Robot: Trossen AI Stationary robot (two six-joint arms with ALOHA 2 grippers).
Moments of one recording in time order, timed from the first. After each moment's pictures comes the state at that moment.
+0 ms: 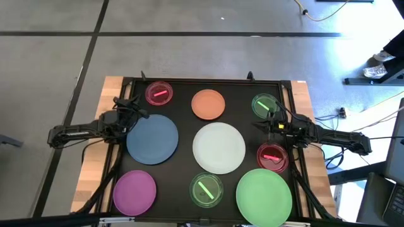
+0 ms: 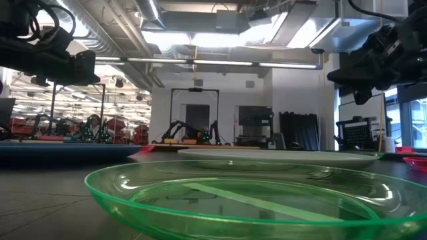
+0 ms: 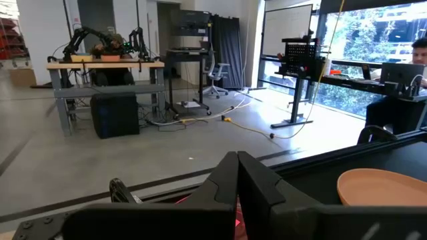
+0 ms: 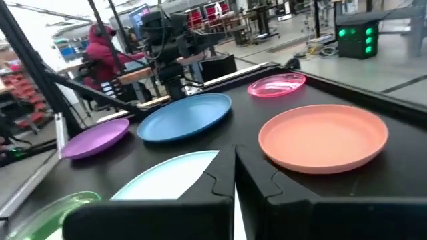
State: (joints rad) left arm 0.16 0.01 0.01 0.04 -1.01 -0.02; right arm -0.16 0.12 0.01 0.06 -0.02 0.26
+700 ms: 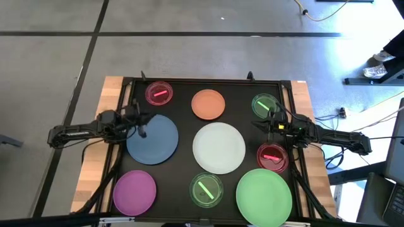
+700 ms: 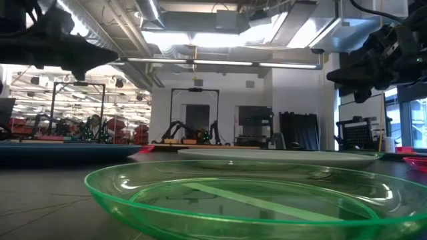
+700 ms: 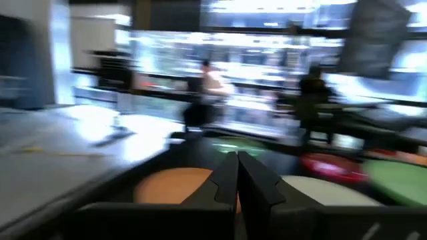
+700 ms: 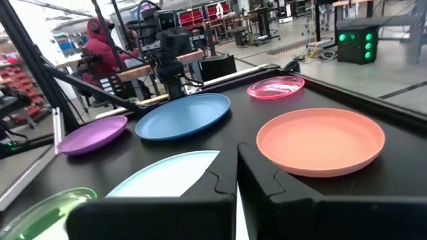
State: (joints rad) left arm 0.16 0.01 0.01 0.13 -0.19 -0.08; right arm -0.16 0.12 0.01 0.07 -0.02 0.25
